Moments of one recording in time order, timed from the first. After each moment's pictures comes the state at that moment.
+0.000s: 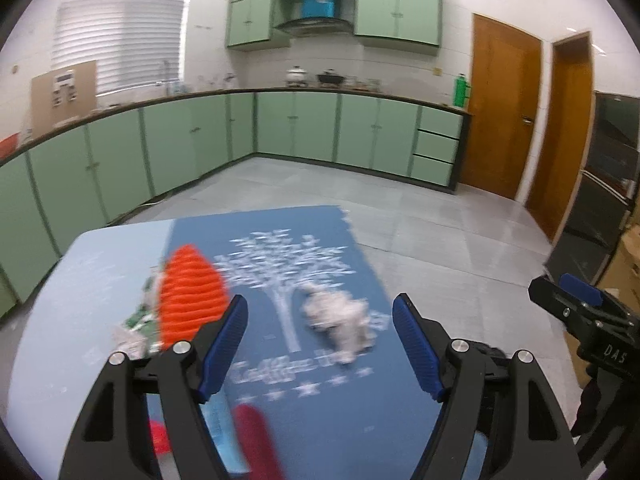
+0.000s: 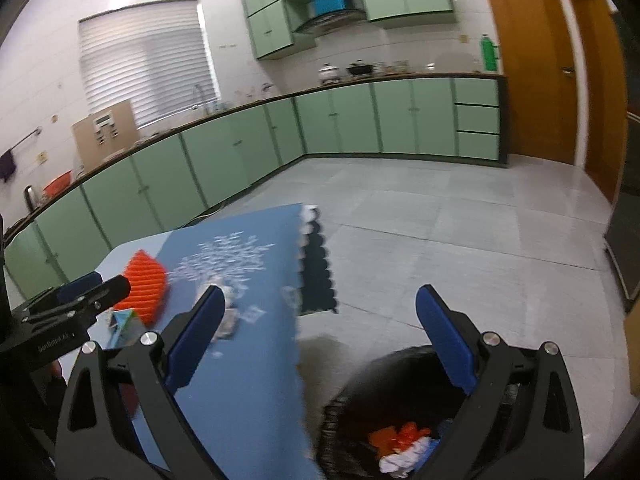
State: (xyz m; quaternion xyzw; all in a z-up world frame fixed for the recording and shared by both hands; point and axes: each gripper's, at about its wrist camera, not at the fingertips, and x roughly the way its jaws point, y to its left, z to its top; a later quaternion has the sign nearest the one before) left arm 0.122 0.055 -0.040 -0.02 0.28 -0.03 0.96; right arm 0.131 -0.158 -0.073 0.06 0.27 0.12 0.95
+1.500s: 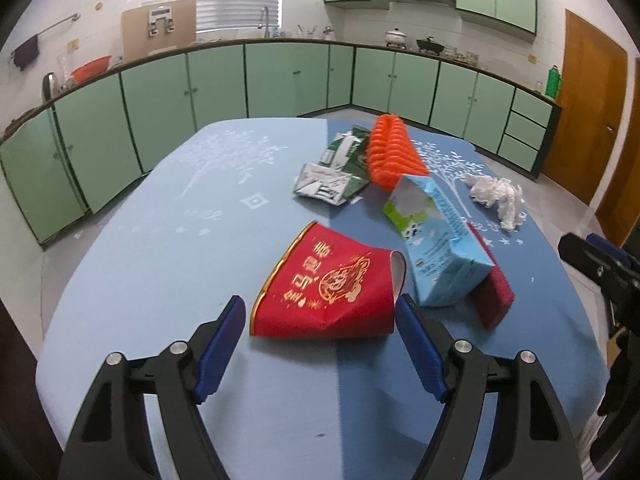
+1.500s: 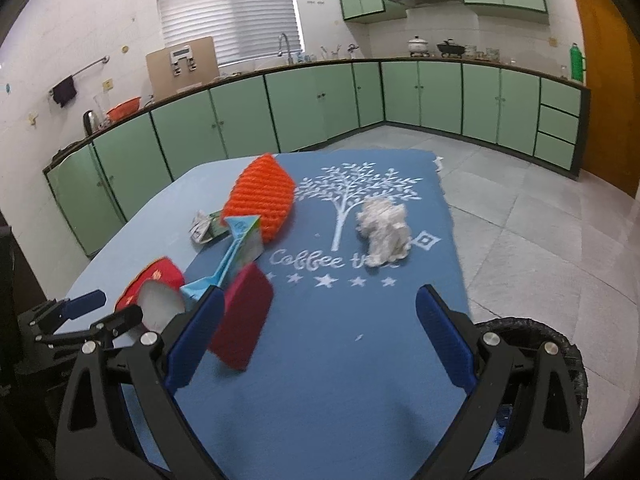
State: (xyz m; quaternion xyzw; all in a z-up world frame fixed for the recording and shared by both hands) left arm 0.007 0.175 -0.110 -0.07 0.36 0.12 0.92; right arm 0.075 -0.021 -0.107 -0.01 0.31 0.24 0.92
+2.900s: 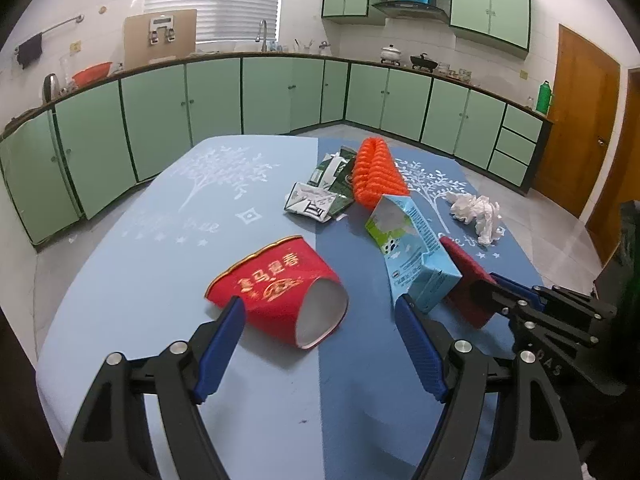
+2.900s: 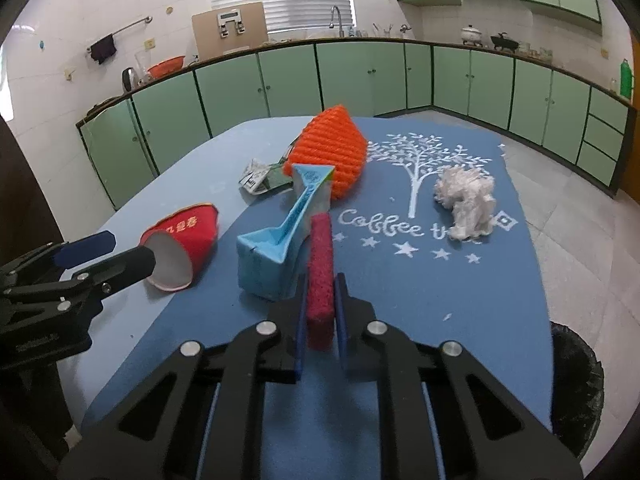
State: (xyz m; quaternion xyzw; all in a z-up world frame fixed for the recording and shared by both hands) left arm -0.005 0.163 -0.092 -0.08 0.33 0.11 0.93; right arm 0.069 0.022 -0.126 -0.05 0.34 0.31 0.89
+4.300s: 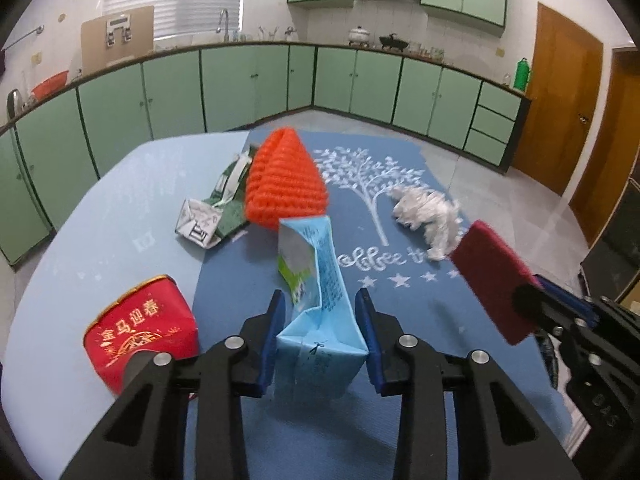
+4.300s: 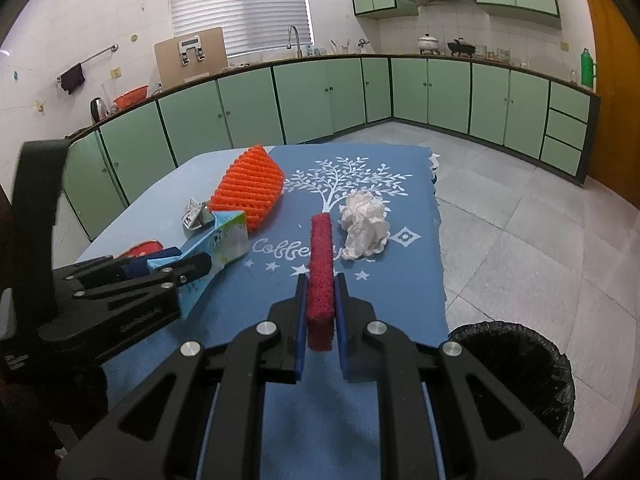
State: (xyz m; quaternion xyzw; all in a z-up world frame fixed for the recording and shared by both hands) left arm 0.074 0.096 -0.097 -0.06 0.36 0.06 0.93; right arm 0.082 -0.049 -0.103 -0.03 0.32 0.25 0.91
